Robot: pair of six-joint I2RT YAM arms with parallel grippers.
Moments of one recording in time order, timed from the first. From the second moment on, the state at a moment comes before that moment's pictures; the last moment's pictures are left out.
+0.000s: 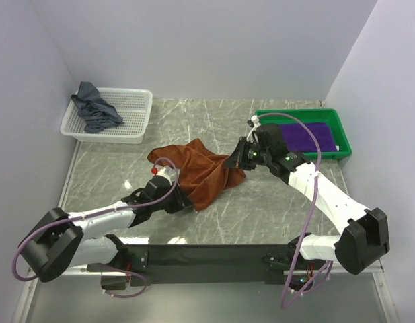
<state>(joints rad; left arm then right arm) -0.72 1.18 0.36 0.13 0.11 -1.04 0.49 1.26 1.02 -0.39 -0.36 0.66</state>
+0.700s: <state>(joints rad) -0.37 1.52 0.88 -0.10 0.00 -0.97 0.43 1.30 0.90 -0.38 -0.22 0.62</state>
